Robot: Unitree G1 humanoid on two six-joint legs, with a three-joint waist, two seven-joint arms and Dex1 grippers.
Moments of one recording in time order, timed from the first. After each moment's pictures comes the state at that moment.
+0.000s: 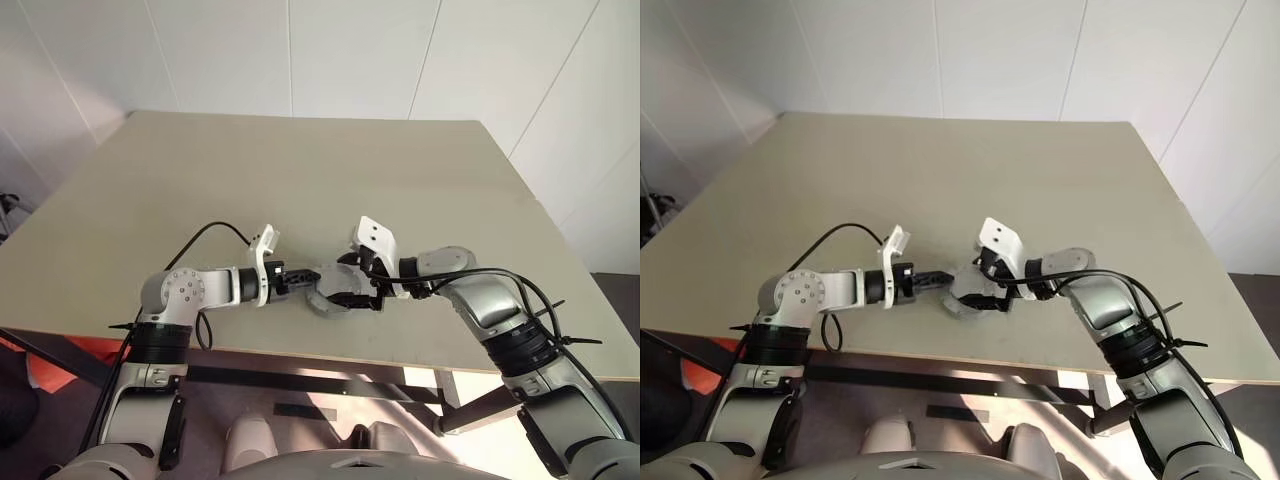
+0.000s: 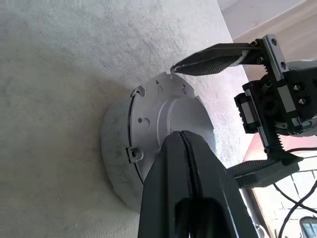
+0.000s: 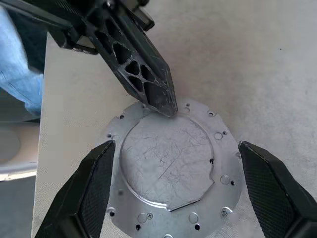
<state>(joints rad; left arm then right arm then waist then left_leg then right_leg) -0.47 0.25 0.07 0.09 -0.81 1.28 -0.49 -0.47 -0.53 0.33 -0.05 0.22 0.56 1.02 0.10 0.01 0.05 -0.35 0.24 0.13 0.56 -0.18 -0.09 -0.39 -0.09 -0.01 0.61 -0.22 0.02</state>
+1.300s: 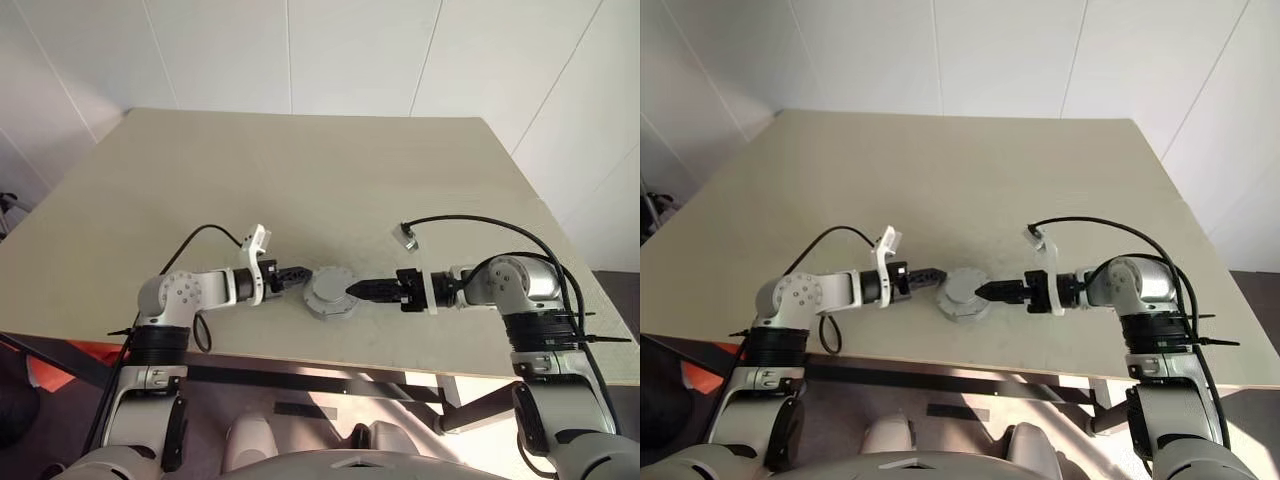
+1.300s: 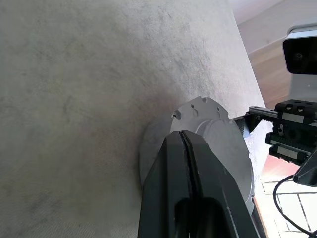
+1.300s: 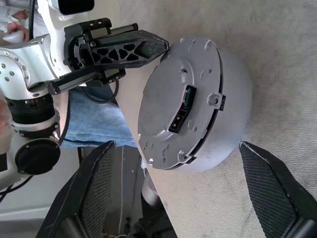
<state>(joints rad) -0.45 0.24 0.13 0.12 -0.77 1.25 -0.48 -0.52 -0.46 -0.05 0.14 0.67 1.51 0.87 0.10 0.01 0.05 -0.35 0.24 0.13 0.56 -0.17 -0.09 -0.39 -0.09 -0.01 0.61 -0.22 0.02</state>
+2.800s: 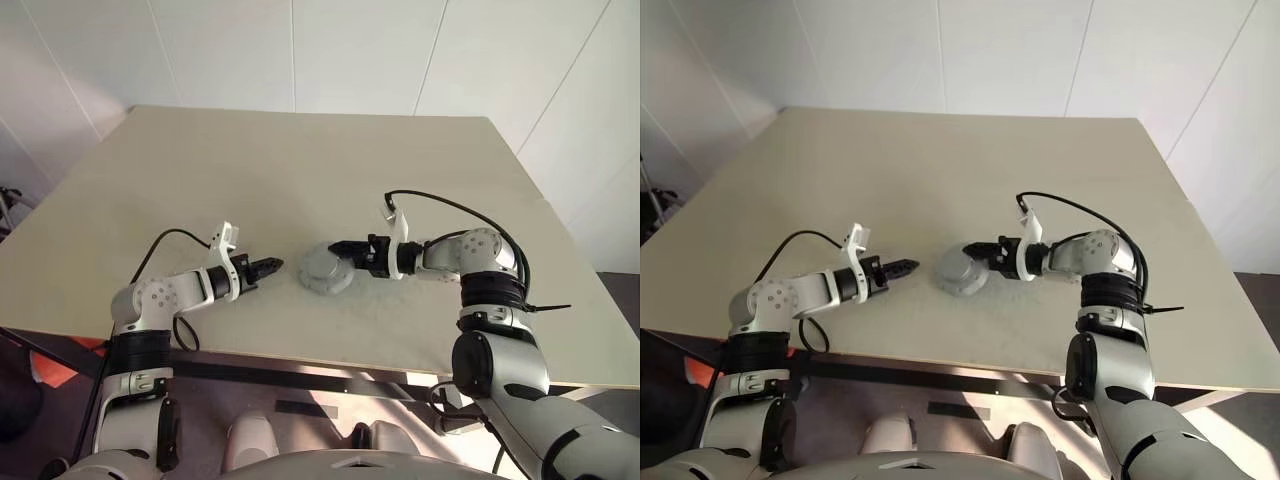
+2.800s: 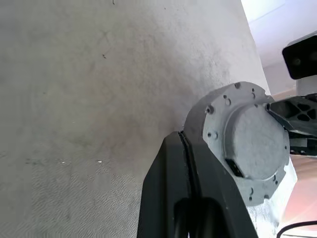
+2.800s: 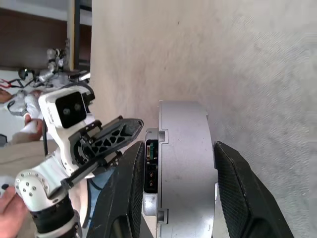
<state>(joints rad) -0.42 0.26 0.29 0.14 -0.75 1.22 -0.45 -0.80 -0.20 -0.42 0.57 0.63 1.46 0.40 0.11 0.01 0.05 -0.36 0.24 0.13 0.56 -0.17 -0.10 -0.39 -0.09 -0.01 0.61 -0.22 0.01</state>
